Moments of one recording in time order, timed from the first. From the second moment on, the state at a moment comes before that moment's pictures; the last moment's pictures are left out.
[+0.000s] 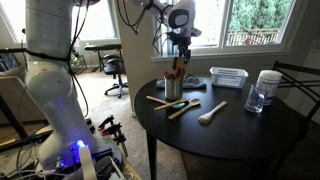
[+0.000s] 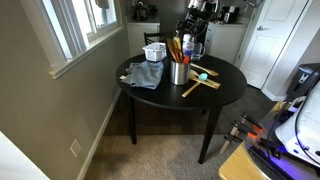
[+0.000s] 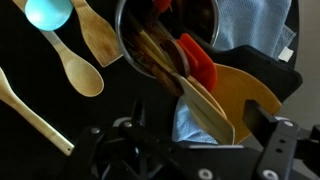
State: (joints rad) arm -0.04 0.34 -0.06 -1.67 0.30 2.16 0.26
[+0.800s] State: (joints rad) arm -0.05 0.44 -0.01 -1.52 0.30 2.11 0.07
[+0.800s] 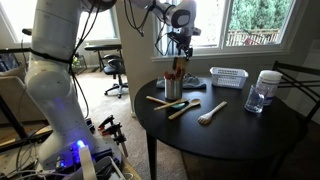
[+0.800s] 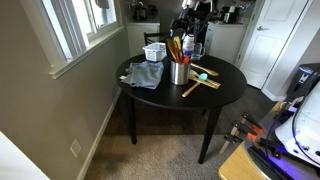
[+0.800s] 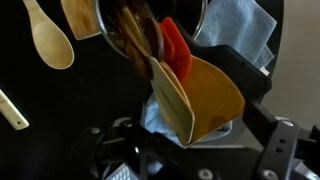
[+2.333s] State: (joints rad) arm -0.06 0.46 -0.01 -1.46 0.26 2.07 -0.01
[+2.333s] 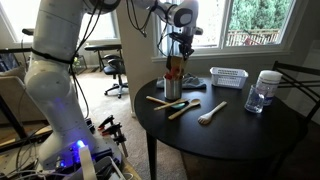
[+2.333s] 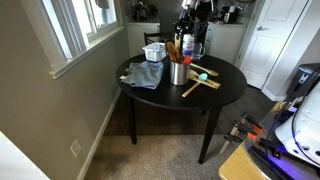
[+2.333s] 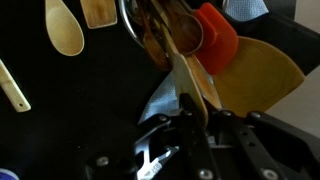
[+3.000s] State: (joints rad) arm -0.03 0.31 -0.01 -1.46 0.14 2.03 -0.03
